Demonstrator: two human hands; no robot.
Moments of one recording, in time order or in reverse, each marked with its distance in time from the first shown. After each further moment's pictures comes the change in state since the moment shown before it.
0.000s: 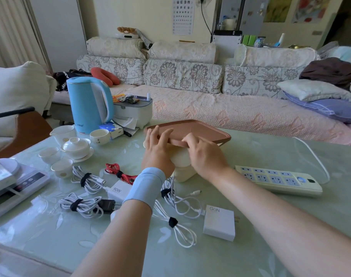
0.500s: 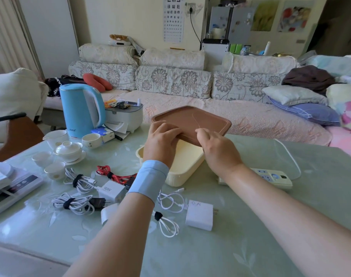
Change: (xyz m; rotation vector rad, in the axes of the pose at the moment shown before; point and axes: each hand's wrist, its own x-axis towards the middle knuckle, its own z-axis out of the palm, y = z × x) left_hand 0.003 0.064 -0.014 -0.037 0.432 0.436; right_hand -0.023 0.031 -0.075 -0.202 0.108 -0.047
